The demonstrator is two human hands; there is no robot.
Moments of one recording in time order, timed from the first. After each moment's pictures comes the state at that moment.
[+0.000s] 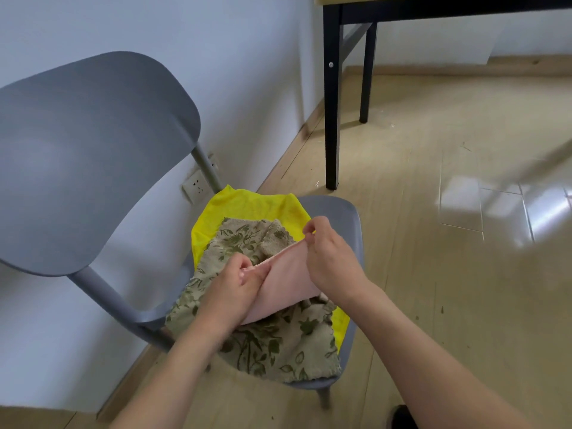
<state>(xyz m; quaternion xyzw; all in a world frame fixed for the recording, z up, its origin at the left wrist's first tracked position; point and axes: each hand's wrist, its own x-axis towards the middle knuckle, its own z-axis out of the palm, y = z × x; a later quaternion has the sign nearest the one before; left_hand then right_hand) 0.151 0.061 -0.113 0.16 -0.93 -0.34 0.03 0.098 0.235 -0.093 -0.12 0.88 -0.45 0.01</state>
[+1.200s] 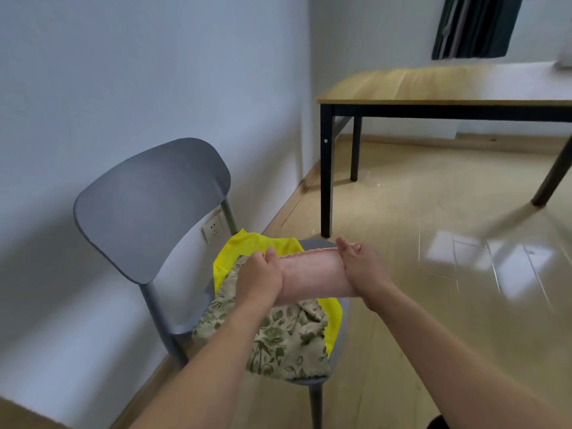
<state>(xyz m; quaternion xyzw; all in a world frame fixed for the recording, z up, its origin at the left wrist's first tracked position) 0.161 0.117 -0.001 0.24 -0.90 -0.36 0.10 0.124 0.289 -0.006 0.06 0.84 -0.54 0.03</state>
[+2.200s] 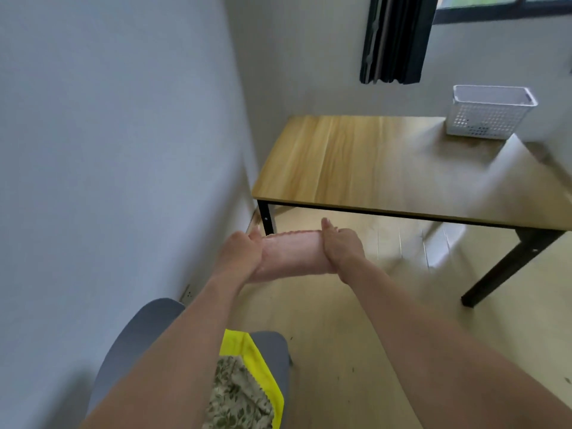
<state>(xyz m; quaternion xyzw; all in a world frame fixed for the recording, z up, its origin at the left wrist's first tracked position) -0.040 0.247 0.479 0.17 -0.94 -0.31 -0.03 -0.050 0.428 0.454 0.25 0.77 -0.58 0.07</state>
